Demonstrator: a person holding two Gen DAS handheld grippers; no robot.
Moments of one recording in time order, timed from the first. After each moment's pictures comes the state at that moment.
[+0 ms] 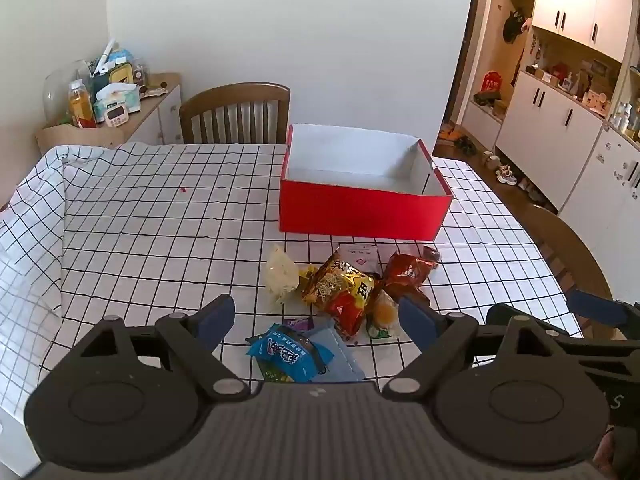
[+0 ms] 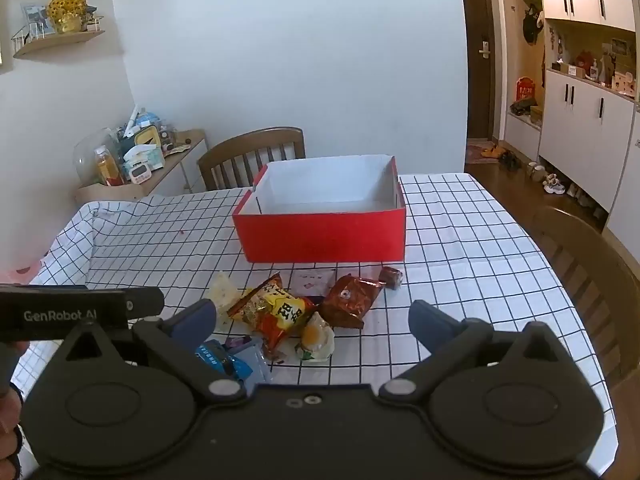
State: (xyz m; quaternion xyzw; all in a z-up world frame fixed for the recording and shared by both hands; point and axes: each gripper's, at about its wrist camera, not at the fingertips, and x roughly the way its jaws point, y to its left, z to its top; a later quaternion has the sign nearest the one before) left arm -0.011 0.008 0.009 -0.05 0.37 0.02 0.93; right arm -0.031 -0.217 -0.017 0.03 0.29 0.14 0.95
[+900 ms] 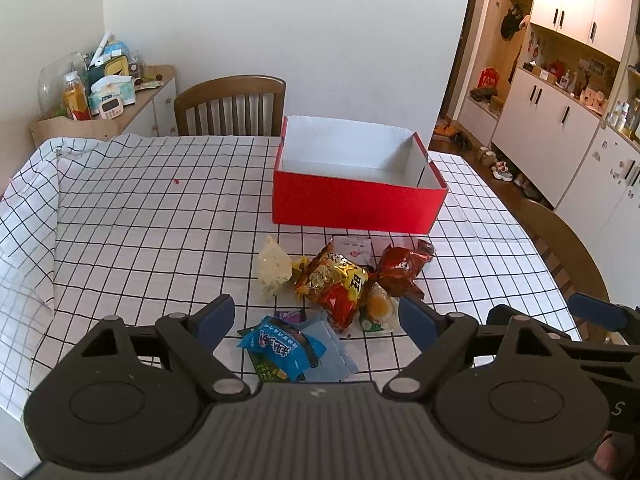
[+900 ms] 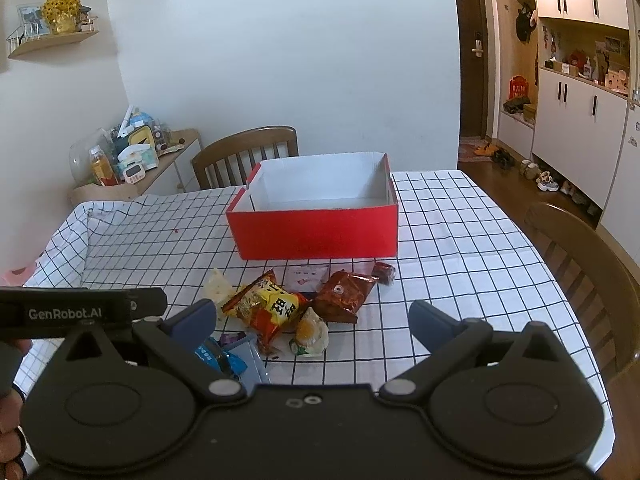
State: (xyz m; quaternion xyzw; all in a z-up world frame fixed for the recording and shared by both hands) left arm -0.009 0.007 0.003 -0.06 0.38 0.01 0.92; right arm -0.036 -0.218 -0.019 0.02 0.27 0.12 0.95
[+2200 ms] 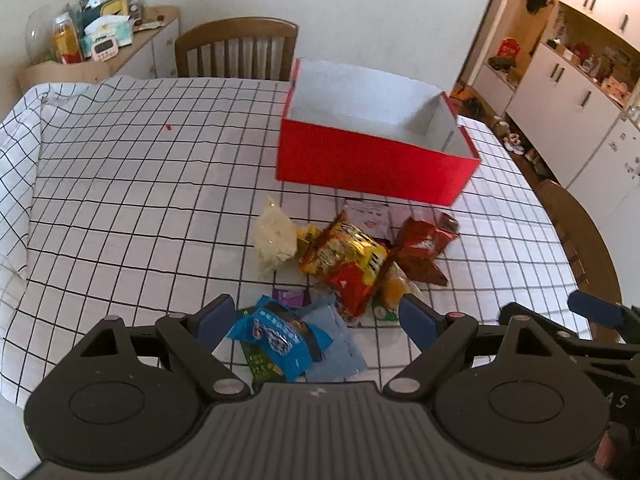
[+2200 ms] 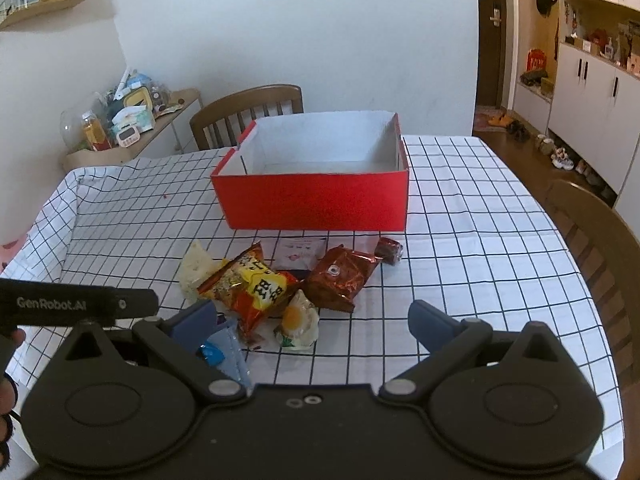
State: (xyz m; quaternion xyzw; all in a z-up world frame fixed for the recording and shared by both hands) left arm 0.052 0.025 -0.037 -0.09 0.45 0.02 0.89; right arm 0.029 -0.221 -0.049 0.01 0.35 0.14 0.93
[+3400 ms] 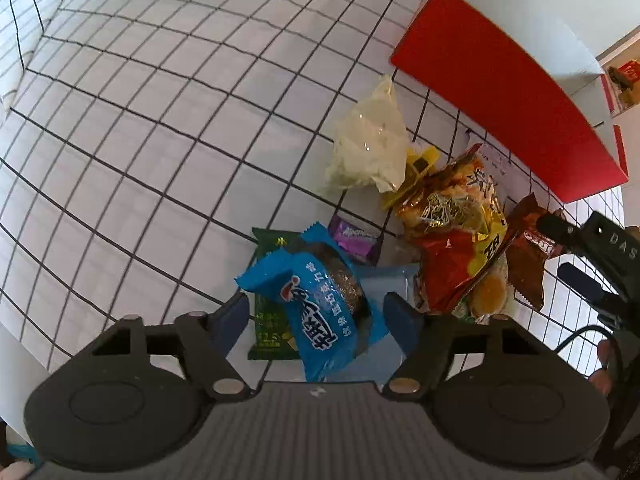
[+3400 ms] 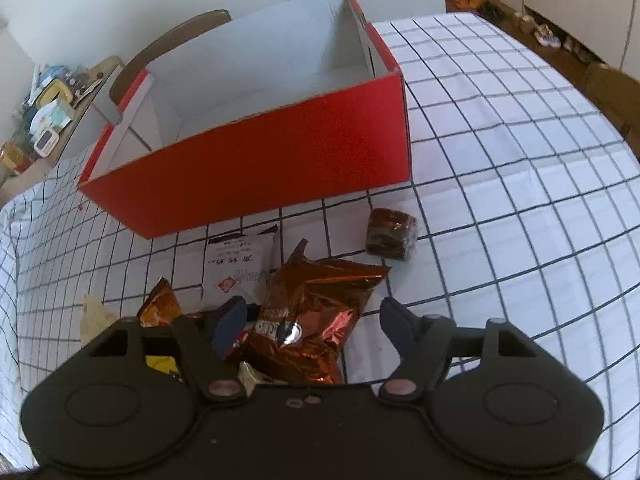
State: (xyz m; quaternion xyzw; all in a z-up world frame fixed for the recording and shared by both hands) left arm 0.109 0.065 -0.147 -0.25 0.59 0.13 0.76; right arm 0.200 -0.213 -0.142 0.13 0.48 0.10 0.86
